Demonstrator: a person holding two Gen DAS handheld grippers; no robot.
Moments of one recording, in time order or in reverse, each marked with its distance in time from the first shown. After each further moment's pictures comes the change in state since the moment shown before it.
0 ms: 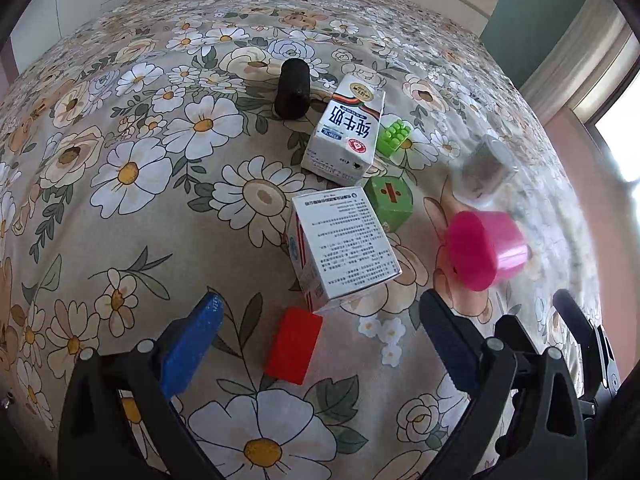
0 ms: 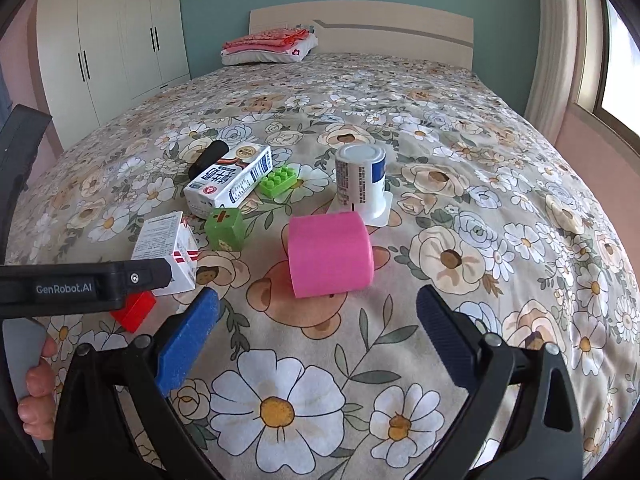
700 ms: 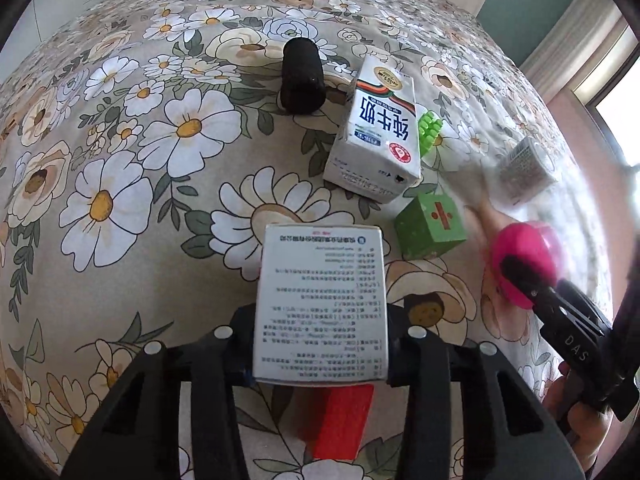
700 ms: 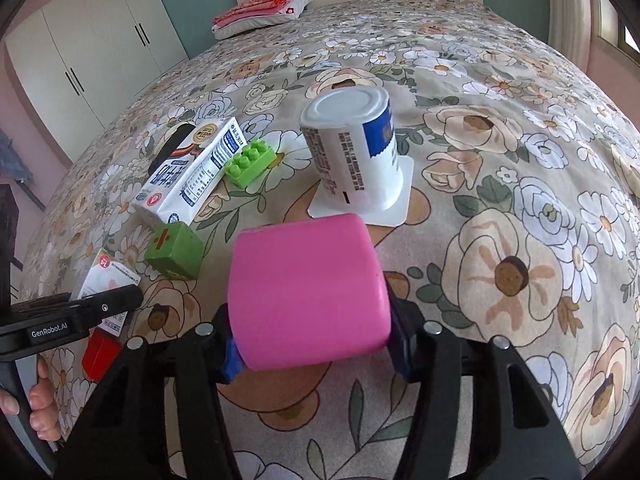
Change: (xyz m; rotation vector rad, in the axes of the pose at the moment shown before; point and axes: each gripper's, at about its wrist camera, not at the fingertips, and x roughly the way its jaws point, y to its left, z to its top) left arm 0.035 0.018 0.027 0.067 0.050 -0.016; right arm 0.083 -0.042 0.019 0.162 0.151 0.175
